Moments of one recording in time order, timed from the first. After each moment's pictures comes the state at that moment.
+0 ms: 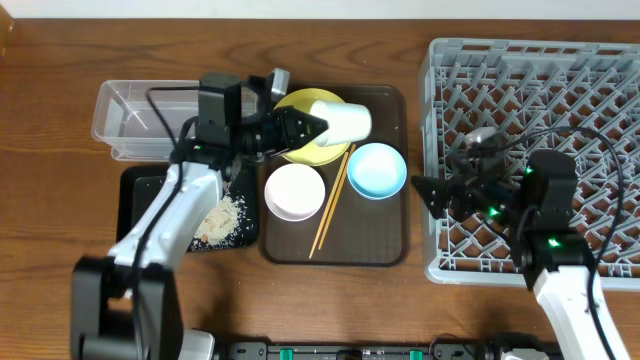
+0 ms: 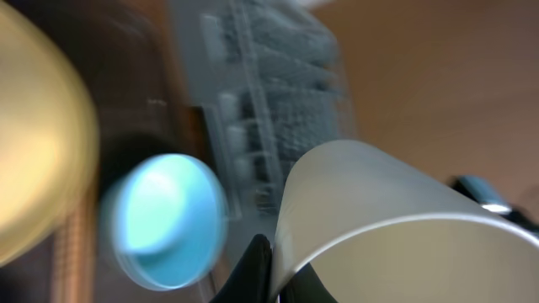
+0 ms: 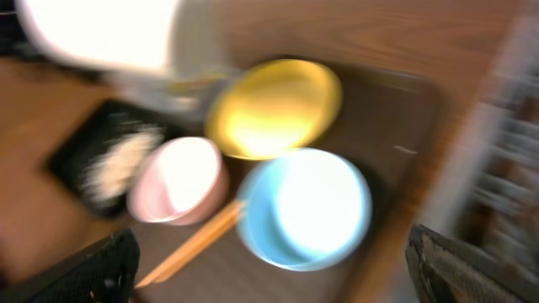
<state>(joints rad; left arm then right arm) -0.17 1.63 1.02 0.03 1.04 -0.72 0.02 1.09 0.64 -0.14 -0.81 0.00</state>
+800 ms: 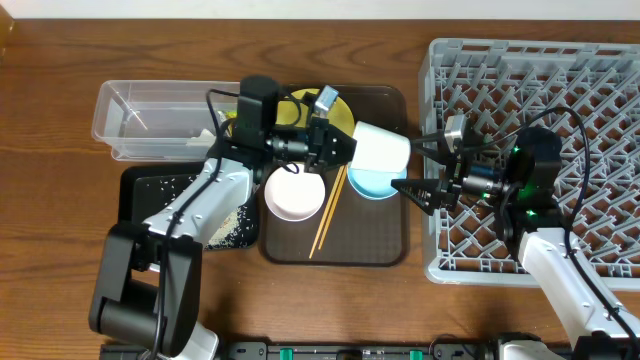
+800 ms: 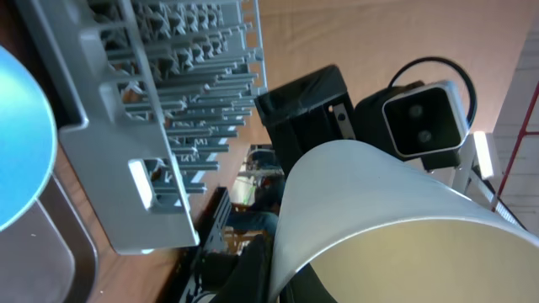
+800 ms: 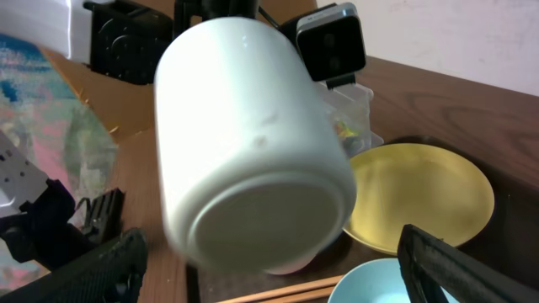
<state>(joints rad) -0.31 1.71 1.02 0.18 1.33 -0.97 0.04 1.33 0.64 0.34 -1.22 0.02</state>
